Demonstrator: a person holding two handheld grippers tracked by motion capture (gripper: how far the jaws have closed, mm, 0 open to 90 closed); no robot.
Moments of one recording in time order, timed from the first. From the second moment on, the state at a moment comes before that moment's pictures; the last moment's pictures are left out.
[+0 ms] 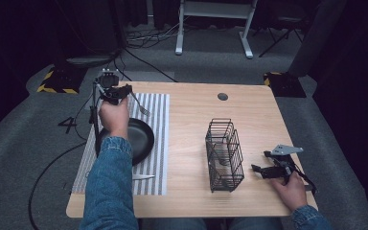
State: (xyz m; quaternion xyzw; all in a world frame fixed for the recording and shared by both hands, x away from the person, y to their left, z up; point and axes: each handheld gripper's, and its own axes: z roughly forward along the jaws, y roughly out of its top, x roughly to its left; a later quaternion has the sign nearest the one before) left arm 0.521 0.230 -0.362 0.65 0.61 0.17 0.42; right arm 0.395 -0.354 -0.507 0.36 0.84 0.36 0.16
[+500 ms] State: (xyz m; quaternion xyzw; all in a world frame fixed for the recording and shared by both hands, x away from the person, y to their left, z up) left arm 0.530 0.232 -0.371 0.65 0.62 0.17 0.41; right arm 0.395 -0.354 -0.507 0.36 0.84 0.36 0.16
